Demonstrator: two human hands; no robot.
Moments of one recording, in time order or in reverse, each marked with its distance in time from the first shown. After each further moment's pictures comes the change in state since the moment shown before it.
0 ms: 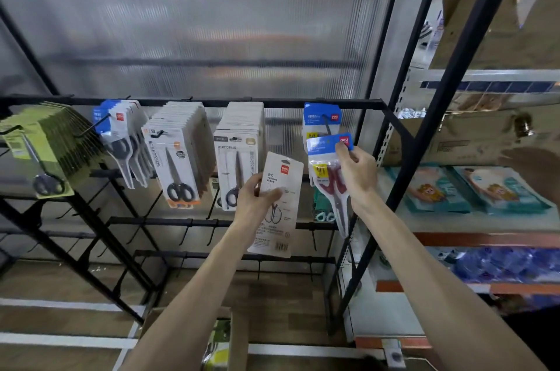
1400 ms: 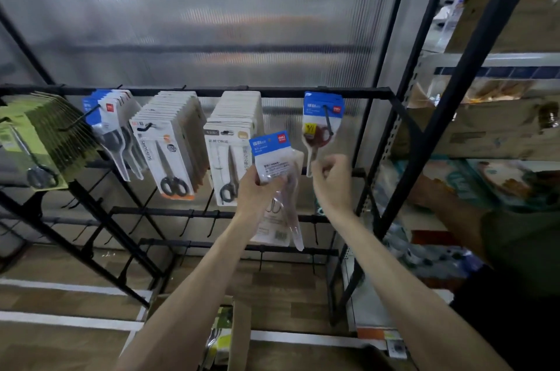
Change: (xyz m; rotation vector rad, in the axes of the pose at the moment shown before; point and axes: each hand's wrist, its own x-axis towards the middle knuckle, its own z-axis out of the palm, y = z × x) left_hand 0.021 -0.007 0.021 0.019 0.063 0.095; right_hand -0.007 0.039 0.034 -0.249 -0.041 -0.079
